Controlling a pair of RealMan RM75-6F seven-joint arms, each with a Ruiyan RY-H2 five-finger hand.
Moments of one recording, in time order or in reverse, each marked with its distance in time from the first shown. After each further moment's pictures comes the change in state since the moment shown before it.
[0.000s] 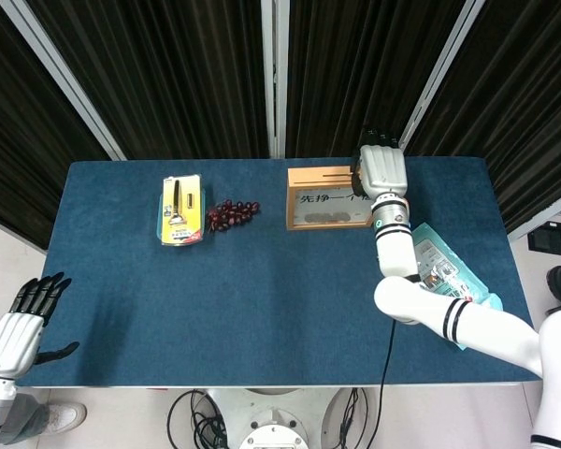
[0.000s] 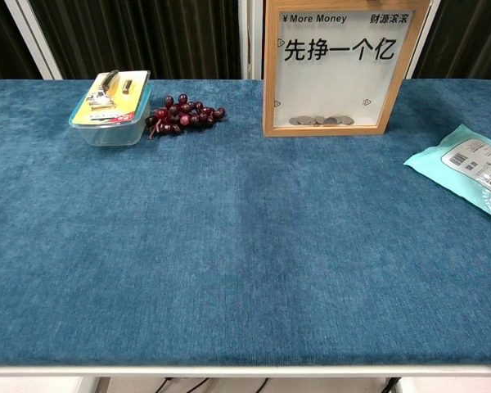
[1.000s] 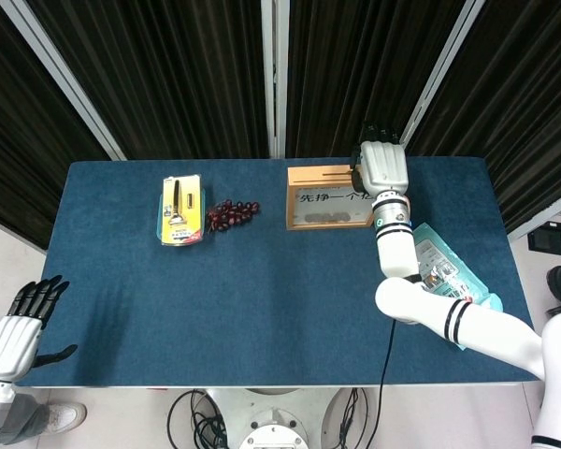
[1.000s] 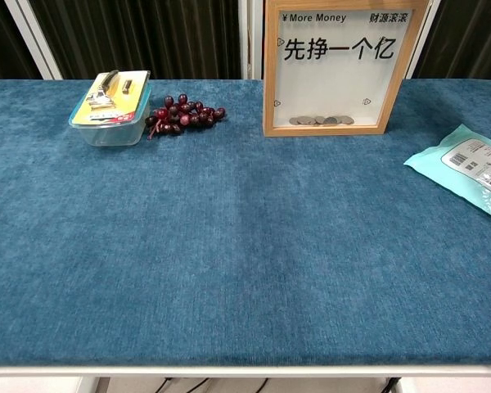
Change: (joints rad) left arm 0.011 -0.007 0.005 0.013 -0.002 0.002 -0.002; right arm -0.021 -0.010 0.028 0.002 -0.071 0.014 0.015
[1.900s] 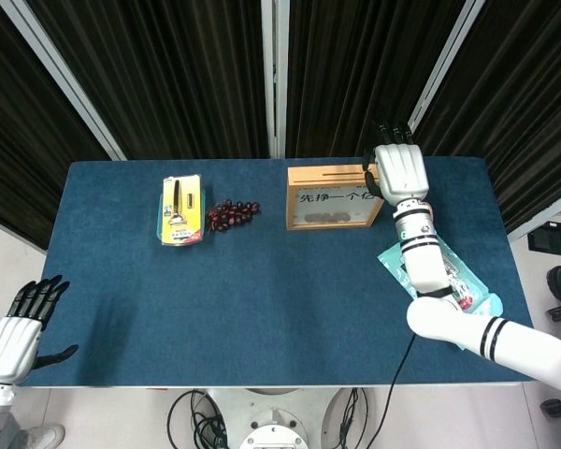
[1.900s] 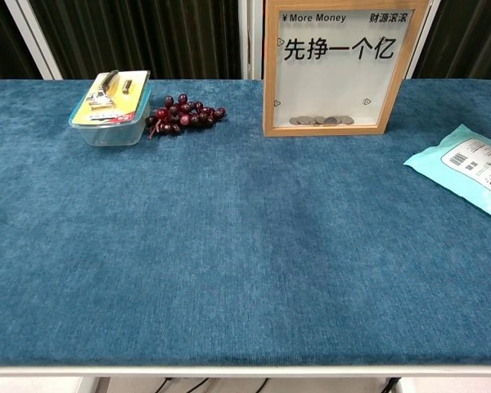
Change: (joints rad) left arm 0.008 0.003 -0.001 -0.015 0.019 0.033 0.009; right arm -0.155 0.076 0.013 -0.105 -0.286 -0.022 0.092
